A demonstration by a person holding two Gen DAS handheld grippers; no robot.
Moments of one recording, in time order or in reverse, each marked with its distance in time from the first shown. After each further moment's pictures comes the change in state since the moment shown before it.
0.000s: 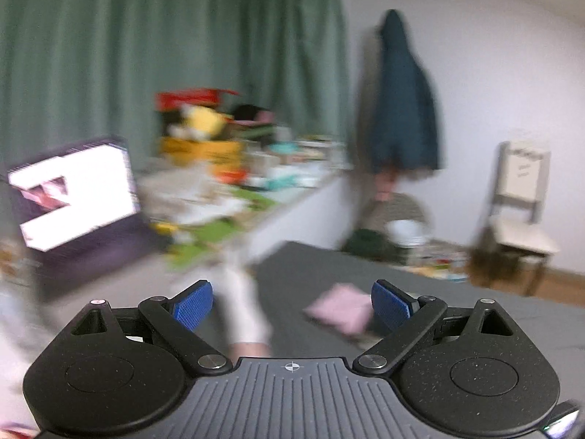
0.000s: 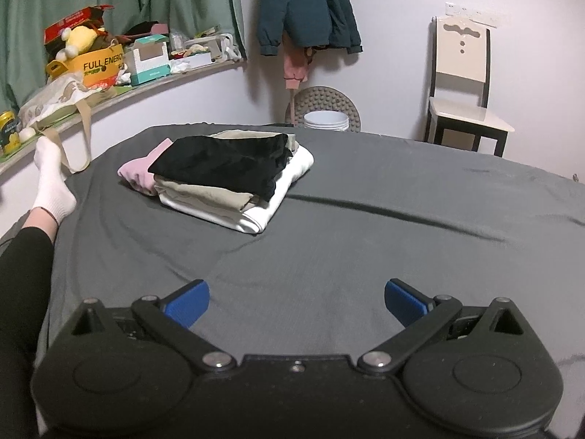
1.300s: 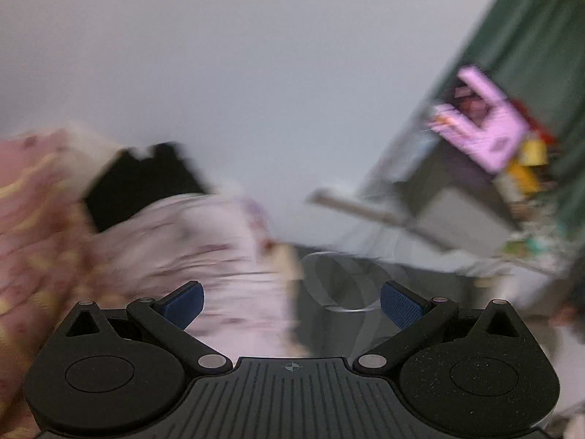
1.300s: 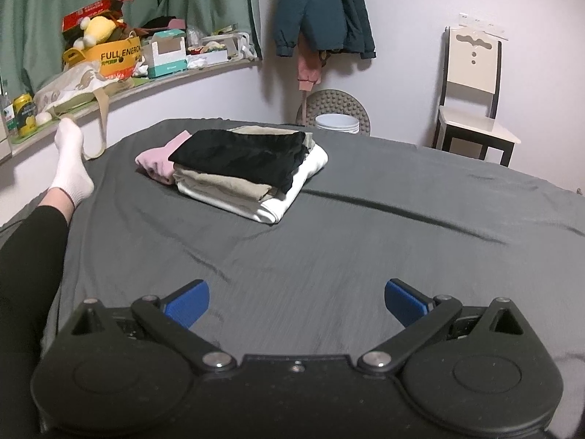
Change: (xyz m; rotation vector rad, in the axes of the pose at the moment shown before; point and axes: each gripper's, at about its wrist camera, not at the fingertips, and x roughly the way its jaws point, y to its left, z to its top) left arm -0.073 0.325 -0.298 -0.856 0.269 0.590; right arm -0.017 0.018 -0.014 -0.069 -0.002 0.012
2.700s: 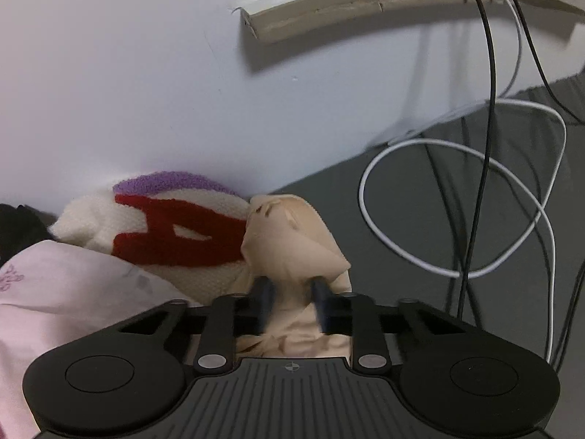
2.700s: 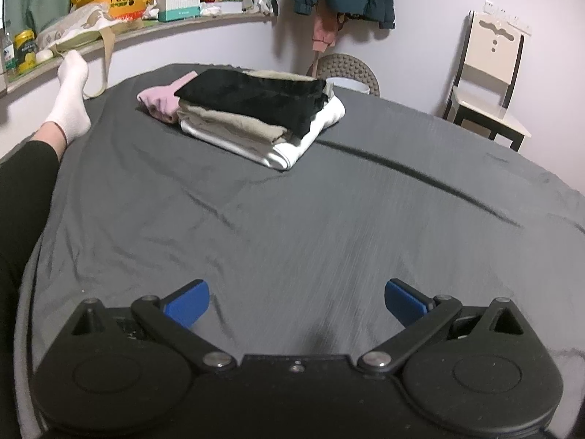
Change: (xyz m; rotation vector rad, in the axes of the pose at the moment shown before) left arm 0.293 -0.134 -0.049 0.573 0.242 0.232; right arm 0.032 0.022 -0.021 -0.097 0.138 -0.030
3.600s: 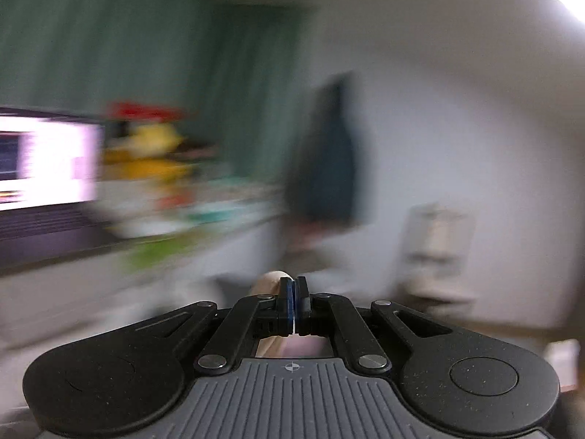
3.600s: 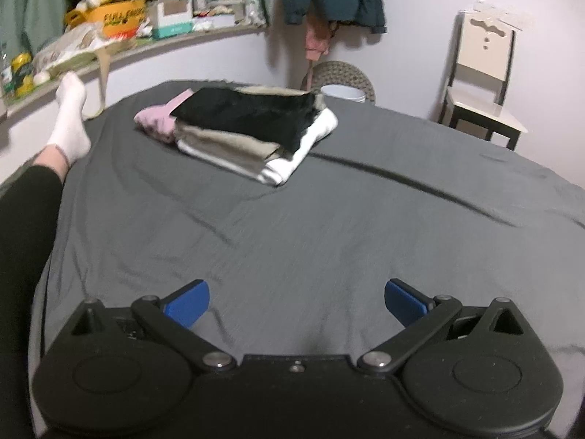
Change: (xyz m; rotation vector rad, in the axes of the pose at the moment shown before) left arm -0.444 -0.137 -0.055 0.334 -0.815 -1.278; right arm -0.019 -0.021 0.007 0.072 -0.051 0.010
